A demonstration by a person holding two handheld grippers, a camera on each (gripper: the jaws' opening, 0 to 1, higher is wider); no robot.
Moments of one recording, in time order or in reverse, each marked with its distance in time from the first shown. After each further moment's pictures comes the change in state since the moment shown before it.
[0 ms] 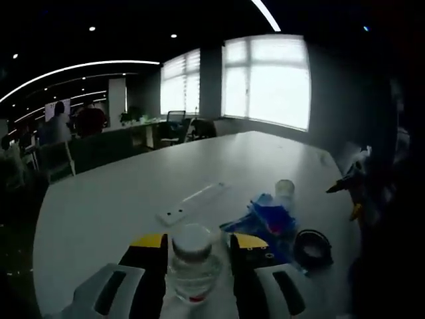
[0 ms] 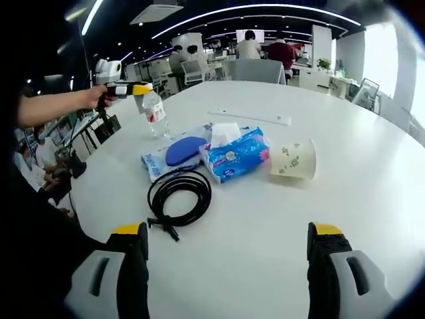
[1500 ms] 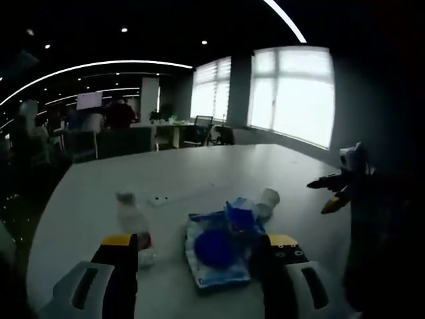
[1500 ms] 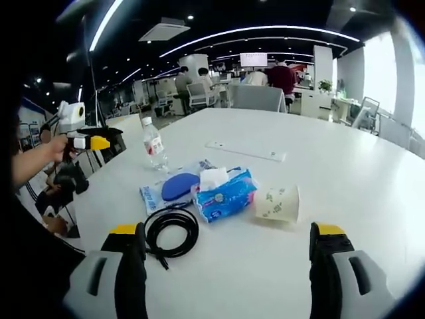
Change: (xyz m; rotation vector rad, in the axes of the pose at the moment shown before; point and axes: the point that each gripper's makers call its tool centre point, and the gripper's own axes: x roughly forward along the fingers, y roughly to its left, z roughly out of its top) left arm -0.059 -0.099 -0.019 -0.153 -0.040 0.187; right arm -0.014 -0.027 0.063 -0.031 -0.149 0.018
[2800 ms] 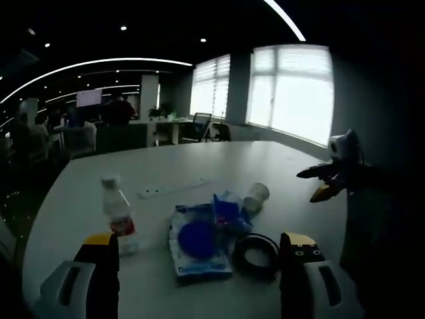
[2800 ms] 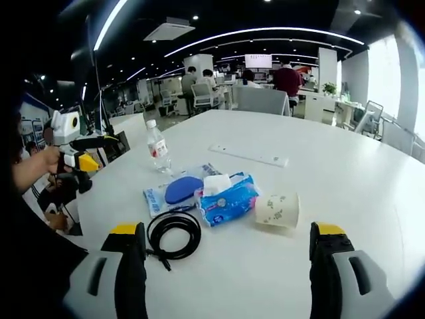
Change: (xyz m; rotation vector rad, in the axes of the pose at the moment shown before) left arm -0.010 -0.027 -0.014 -0.004 0.020 0.010; right arm -0.004 -0.003 0.012 -0.019 -0.007 0.019
